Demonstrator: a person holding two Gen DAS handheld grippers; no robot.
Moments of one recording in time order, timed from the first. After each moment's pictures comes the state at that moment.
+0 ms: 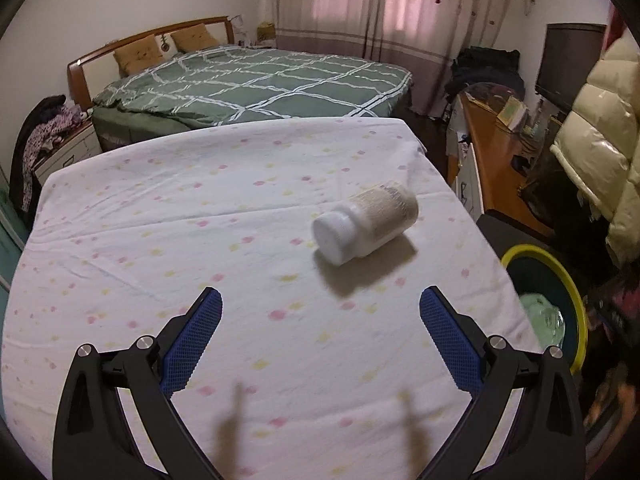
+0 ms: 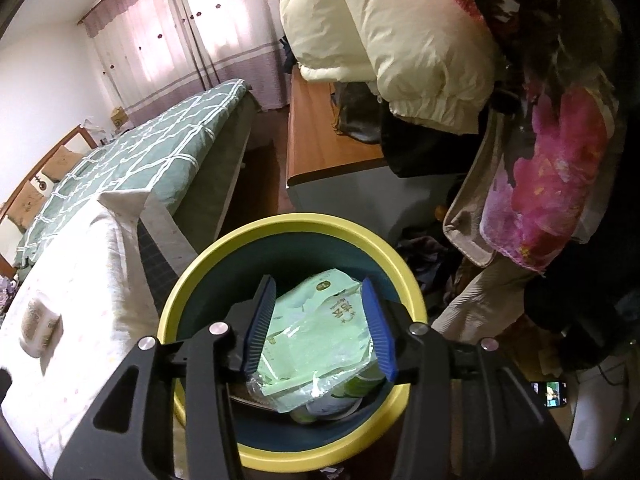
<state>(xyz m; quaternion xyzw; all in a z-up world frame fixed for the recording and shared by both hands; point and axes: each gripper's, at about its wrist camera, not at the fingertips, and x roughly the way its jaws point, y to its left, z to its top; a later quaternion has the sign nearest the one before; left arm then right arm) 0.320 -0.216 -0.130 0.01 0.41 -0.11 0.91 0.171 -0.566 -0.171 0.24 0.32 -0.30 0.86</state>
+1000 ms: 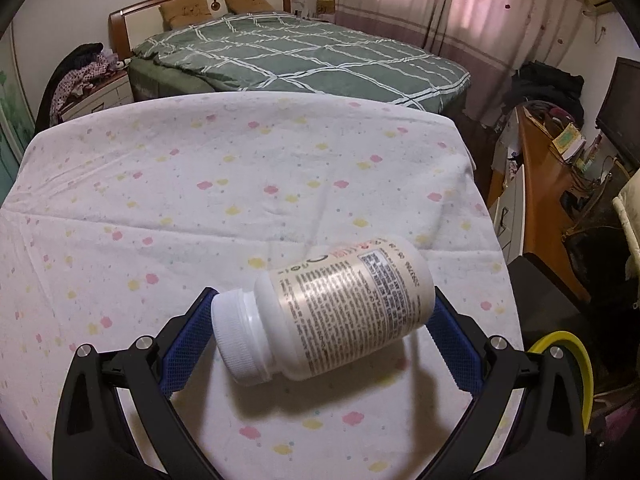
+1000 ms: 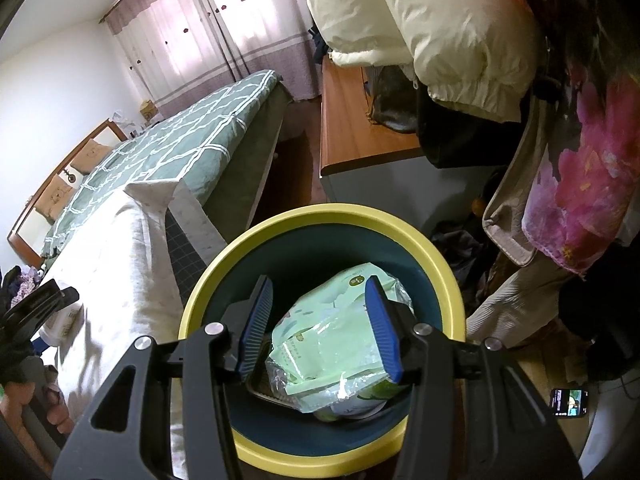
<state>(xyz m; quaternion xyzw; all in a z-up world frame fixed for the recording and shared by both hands) 0.424 -0.284 -0.178 -0.04 0.45 -0.02 0.89 0.180 -0.569 -0.178 0.26 0.33 -0.24 0.88</state>
